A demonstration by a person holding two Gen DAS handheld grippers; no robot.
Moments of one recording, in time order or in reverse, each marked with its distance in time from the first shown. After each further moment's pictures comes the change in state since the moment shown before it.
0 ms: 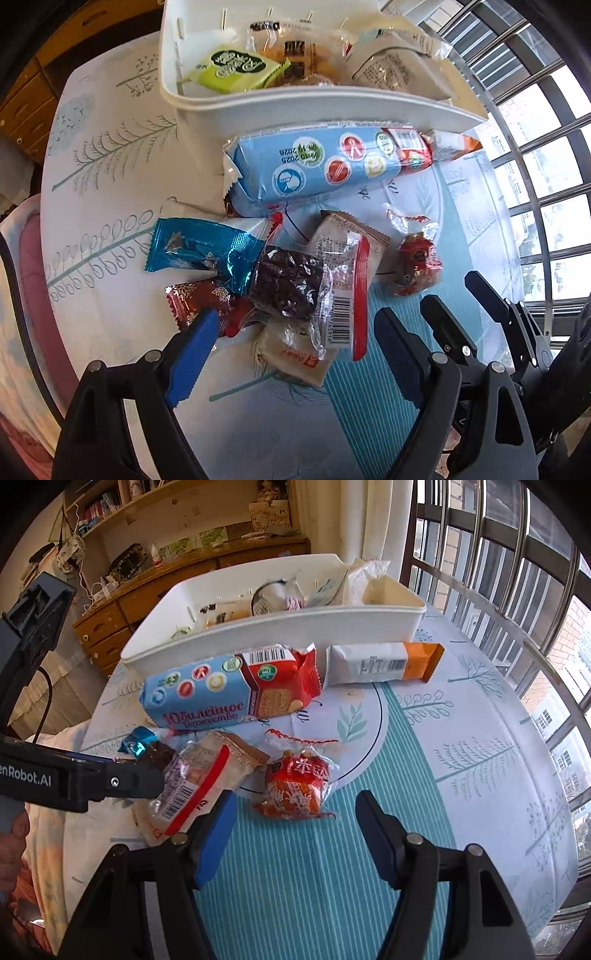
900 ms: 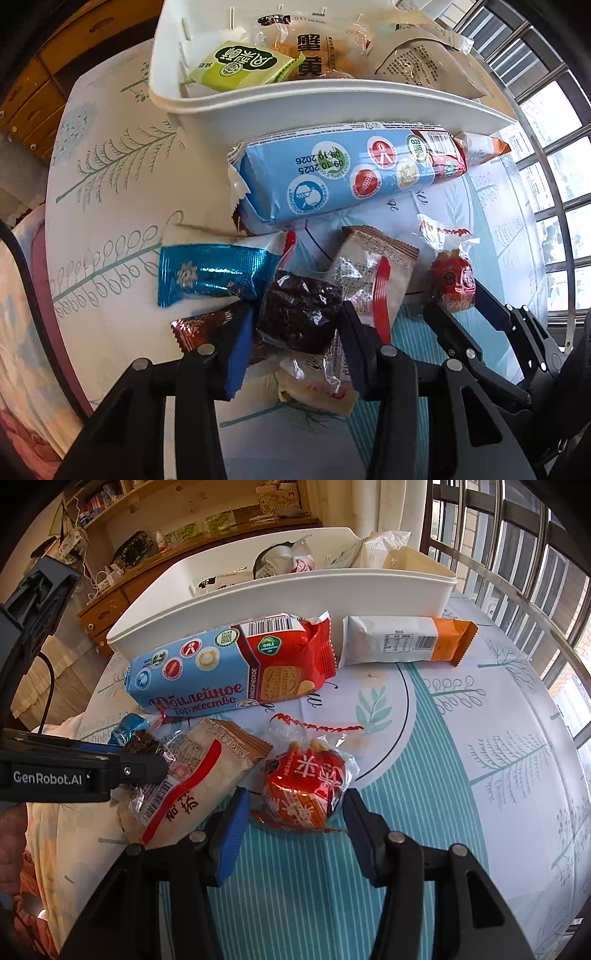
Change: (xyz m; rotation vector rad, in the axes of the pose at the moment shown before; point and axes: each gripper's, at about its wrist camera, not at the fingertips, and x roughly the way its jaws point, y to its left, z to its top) left arm 0.020 -0.002 0.014 -0.006 -0.012 0.079; right arm 0.028 -0.003 0.006 -0.004 0.074 0.066
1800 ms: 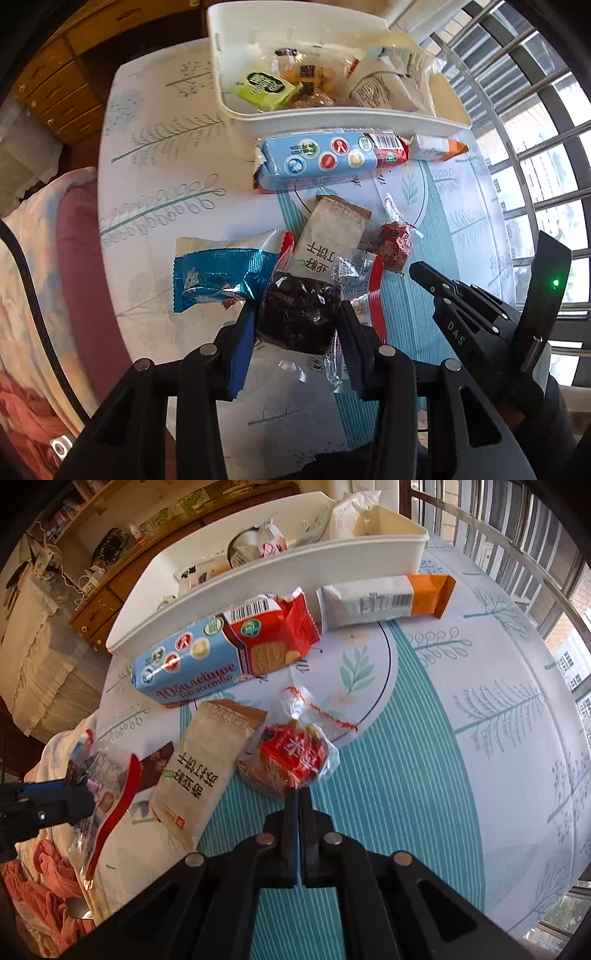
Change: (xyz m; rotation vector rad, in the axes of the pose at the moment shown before) left arm -0.095 -0.005 -0.042 -0.075 0.025 -0.014; right arm -0.027 -0.015 0.006 0.106 0.169 0.069
